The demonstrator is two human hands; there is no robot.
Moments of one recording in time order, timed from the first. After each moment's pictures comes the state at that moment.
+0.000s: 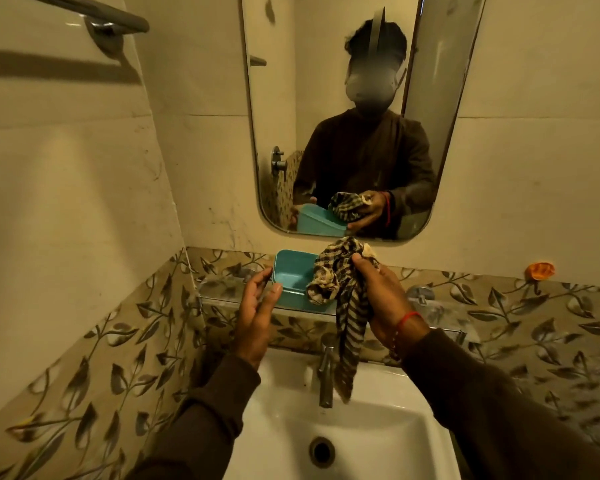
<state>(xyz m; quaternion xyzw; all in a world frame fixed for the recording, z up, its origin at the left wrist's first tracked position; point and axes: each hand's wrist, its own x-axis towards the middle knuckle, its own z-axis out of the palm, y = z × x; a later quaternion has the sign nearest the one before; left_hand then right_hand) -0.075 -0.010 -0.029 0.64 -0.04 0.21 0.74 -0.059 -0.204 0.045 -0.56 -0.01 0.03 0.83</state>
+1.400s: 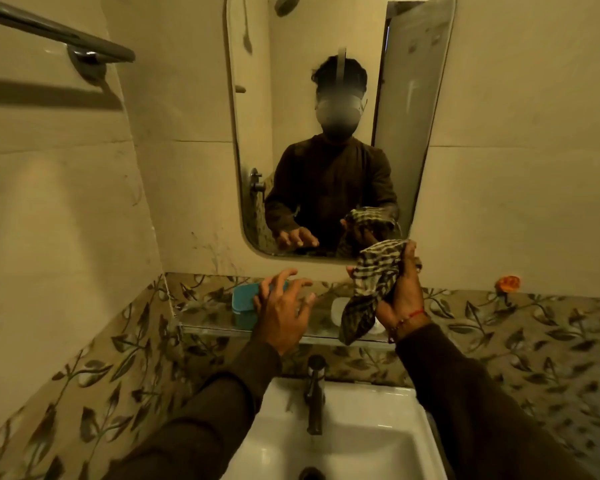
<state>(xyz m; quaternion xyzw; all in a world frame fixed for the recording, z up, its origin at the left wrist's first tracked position) -0.014 -0.039 -0.013 0.91 -0.11 0.29 0.29 -0.008 -0.241 0.057 -0.29 -0.05 0.01 0.95</state>
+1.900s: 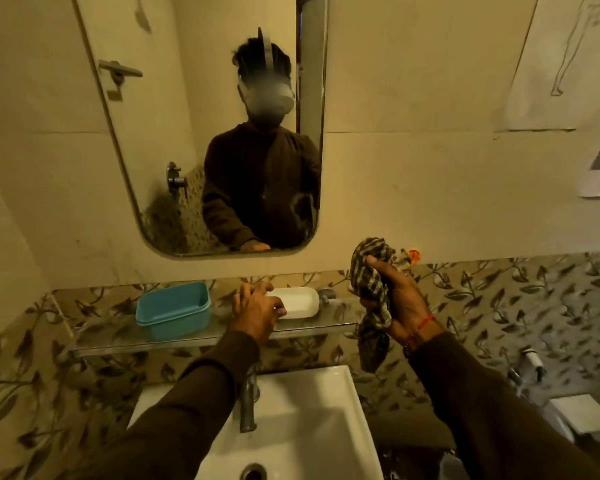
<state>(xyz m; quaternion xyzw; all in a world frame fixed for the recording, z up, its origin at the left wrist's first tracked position) 0.026 -0.140 -0.038 0.97 -0.17 0.13 0.12 -0.069 -0.379 0.041 -0.41 -0.02 0.01 0.91</state>
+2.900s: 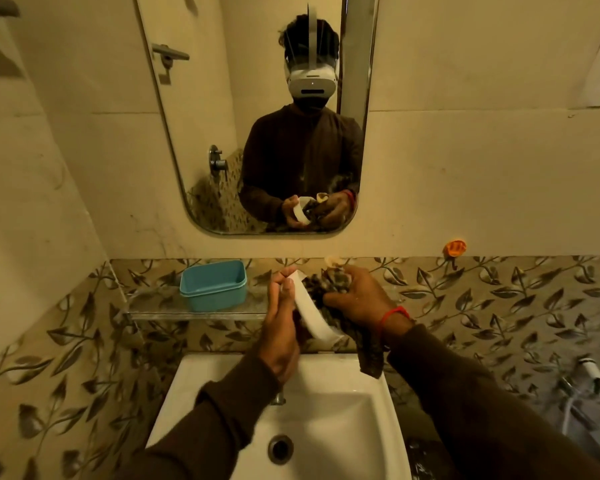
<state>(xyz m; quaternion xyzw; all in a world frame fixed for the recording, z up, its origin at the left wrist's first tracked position) -0.092 -0.141 -0.006 0.61 -0.11 0.05 0.79 -0.060 -0.292 0.026 -0.84 -0.06 -0.07 0.53</state>
